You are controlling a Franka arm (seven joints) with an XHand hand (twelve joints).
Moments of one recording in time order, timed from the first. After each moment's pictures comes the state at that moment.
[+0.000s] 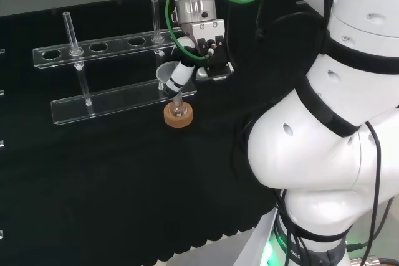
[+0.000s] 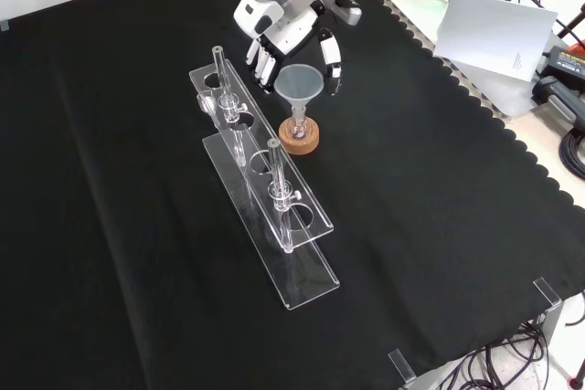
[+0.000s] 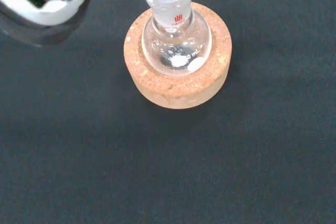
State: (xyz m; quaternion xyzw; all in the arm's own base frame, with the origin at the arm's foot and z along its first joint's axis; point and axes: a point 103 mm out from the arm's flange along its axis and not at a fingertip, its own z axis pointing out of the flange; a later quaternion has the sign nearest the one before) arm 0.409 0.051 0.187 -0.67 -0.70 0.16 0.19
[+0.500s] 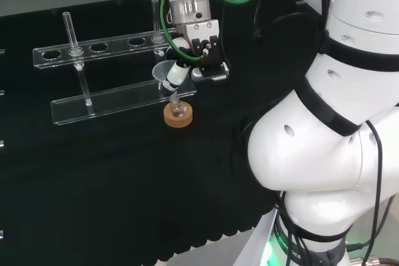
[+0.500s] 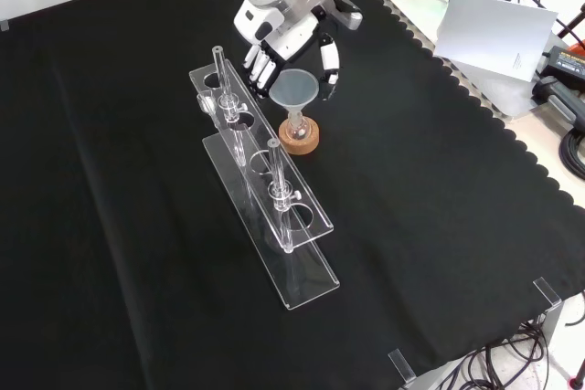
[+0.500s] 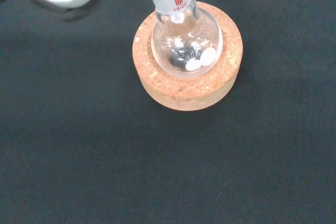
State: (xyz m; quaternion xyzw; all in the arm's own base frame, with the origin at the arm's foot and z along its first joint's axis) arm 0.413 0.060 0.185 -0.67 -0.70 0.16 0.19
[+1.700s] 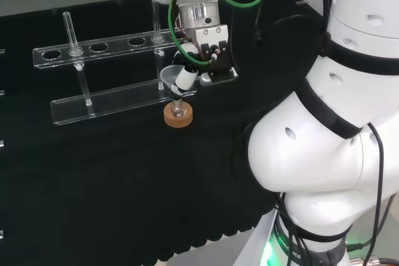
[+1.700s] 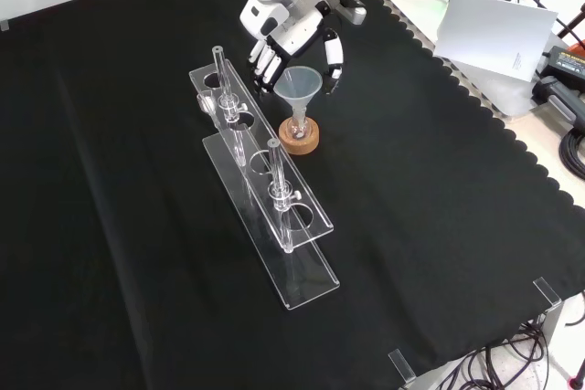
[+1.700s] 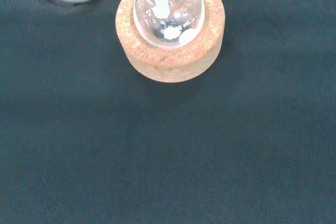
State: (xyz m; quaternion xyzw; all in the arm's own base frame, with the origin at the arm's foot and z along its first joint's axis) arm 0.395 0.047 0.179 -0.67 -0.70 0.17 0.20
